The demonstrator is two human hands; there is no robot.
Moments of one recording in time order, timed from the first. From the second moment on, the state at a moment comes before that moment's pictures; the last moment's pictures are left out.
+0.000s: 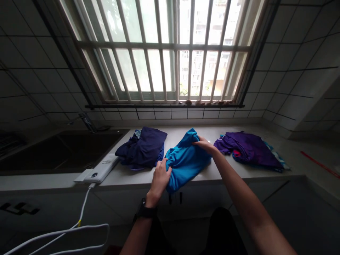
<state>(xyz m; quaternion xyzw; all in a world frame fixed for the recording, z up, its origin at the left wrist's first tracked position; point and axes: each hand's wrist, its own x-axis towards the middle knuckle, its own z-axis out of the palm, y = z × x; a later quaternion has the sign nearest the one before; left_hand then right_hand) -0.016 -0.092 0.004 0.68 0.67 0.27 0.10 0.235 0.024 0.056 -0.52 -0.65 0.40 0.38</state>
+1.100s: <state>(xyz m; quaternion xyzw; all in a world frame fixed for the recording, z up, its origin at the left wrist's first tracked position) -0.098 -0.033 -0.001 0.58 0.77 0.23 -0.13 0.006 0.070 0.055 -0.41 -0.86 0.25 0.18</state>
